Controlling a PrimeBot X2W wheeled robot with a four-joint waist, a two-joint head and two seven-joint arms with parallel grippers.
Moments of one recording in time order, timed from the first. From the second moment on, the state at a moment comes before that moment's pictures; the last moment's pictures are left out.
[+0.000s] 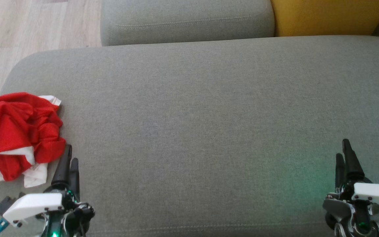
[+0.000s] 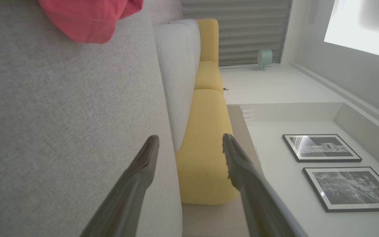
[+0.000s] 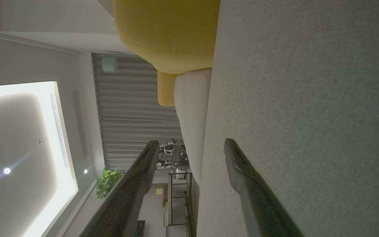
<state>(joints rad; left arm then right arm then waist) -0.03 0.04 0.04 0.30 -1.57 -0.12 0.06 -0.03 -0.04 -0.09 0.31 1.55 0.13 0.06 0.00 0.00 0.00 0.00</state>
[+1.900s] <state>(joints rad) -0.07 0.12 -0.12 0.14 -0.65 -0.09 -0.11 -0.07 -0.07 0.03 0.19 0.59 0.13 -0.08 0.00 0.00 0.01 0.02</state>
